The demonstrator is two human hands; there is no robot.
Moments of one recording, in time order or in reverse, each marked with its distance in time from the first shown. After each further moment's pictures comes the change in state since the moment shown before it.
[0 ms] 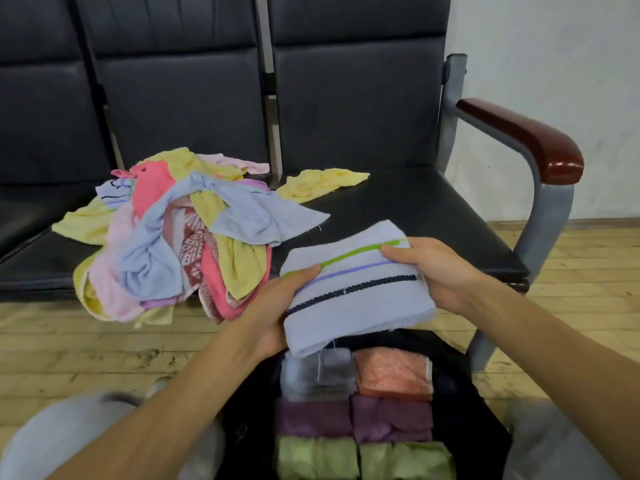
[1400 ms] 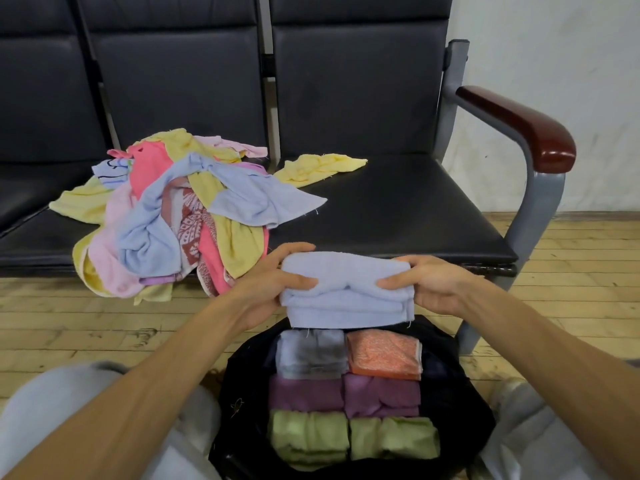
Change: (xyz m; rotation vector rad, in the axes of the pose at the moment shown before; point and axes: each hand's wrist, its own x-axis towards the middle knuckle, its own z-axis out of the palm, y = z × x) left_hand 0.011 -0.004 -0.026 0.344 -0.010 0.122; right_hand 0.001 0.035 -0.023 -0.096 -0.011 0.218
